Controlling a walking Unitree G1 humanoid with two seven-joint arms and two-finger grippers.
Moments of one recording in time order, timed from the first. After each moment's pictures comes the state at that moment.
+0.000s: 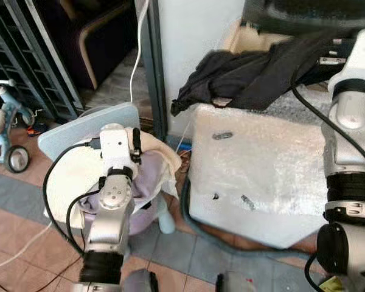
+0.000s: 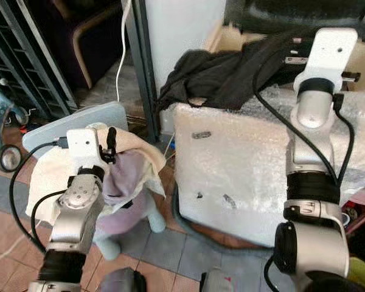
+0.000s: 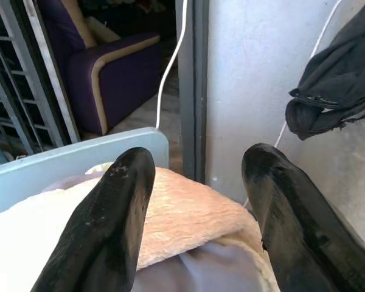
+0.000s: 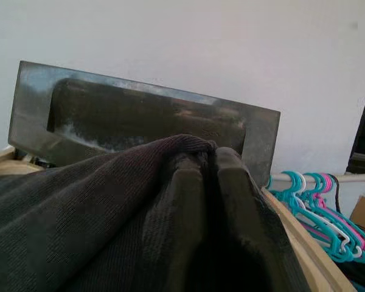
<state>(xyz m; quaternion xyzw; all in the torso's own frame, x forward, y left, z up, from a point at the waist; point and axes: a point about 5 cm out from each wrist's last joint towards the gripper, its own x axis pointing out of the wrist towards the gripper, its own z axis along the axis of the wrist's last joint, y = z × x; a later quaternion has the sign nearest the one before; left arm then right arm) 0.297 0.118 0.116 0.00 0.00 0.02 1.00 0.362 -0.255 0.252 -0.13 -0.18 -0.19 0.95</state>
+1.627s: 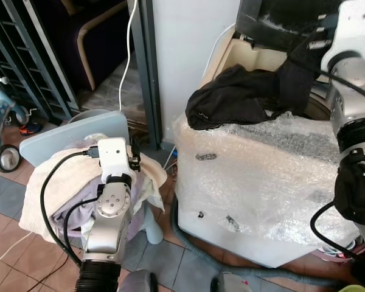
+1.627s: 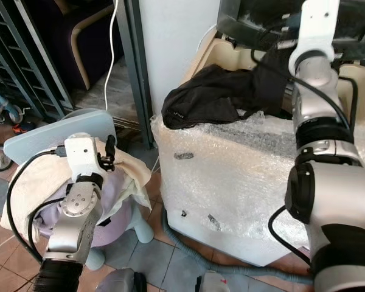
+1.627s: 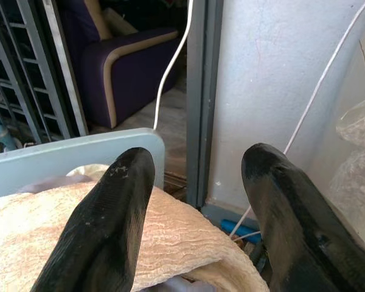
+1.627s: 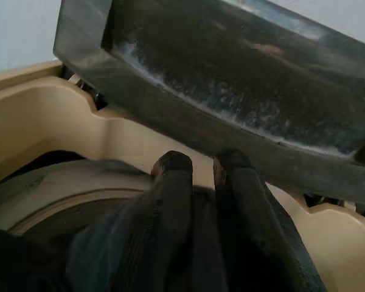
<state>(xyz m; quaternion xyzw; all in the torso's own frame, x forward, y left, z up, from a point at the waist) 0.286 0.127 0.111 -0.01 0.01 0.04 1.00 0.411 -0.244 0.249 -0.18 -0.01 -0.08 0.98</state>
